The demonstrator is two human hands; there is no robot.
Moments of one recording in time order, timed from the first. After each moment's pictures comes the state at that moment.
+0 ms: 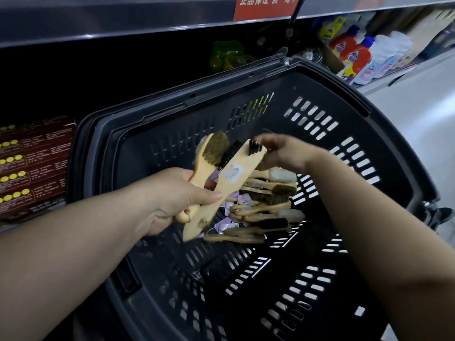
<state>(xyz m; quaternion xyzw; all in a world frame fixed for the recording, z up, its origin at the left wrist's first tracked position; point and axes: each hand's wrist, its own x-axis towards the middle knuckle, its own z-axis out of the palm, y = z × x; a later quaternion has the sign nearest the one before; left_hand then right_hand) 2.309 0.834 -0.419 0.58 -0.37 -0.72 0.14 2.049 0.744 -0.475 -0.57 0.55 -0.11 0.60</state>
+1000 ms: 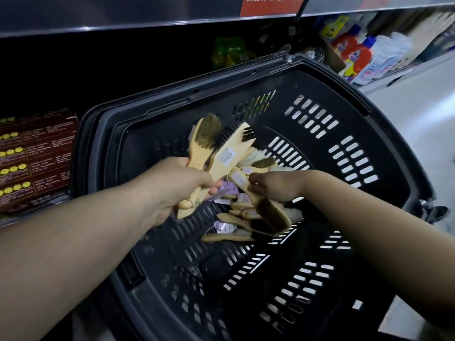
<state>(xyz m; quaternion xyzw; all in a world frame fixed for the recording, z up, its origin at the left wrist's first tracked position) 2.309 0.831 -0.425 0.60 -0.35 -0.69 0.20 2.093 0.792 -0.463 -0.72 0.53 0.29 0.34</state>
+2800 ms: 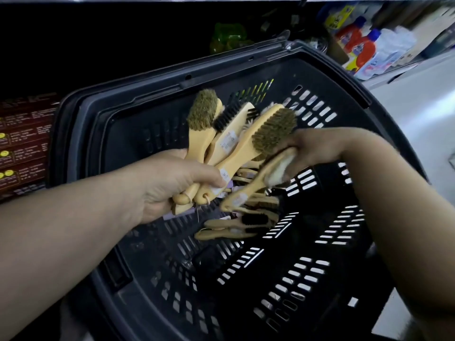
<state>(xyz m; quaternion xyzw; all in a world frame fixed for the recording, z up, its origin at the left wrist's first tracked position) 2.309 0.831 -0.416 0.55 -0.35 -0.74 0.17 2.052 0.759 -0.395 -0.70 0.51 0.22 0.44</state>
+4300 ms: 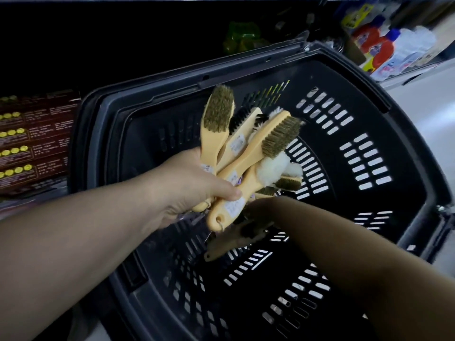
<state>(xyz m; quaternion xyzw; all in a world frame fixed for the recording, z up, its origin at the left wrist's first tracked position) 2.310 0.839 -0.414 0.54 -0.40 -0.71 0.20 2.103 0.813 -0.568 -0.67 0.46 0.46 0.36</state>
